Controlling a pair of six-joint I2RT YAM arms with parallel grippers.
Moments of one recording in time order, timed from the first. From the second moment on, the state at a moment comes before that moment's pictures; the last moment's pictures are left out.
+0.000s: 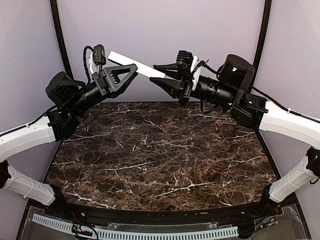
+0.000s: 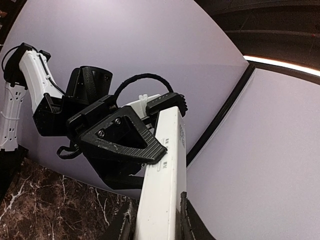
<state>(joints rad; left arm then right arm) -0.78 1.22 1.05 0.63 0.45 -0.86 1.01 1.40 1.35 0.28 -0.37 -0.55</state>
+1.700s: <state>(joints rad) -0.78 1.22 1.05 0.61 0.45 -0.85 1.05 1.46 1.36 0.30 -0.25 -0.59</state>
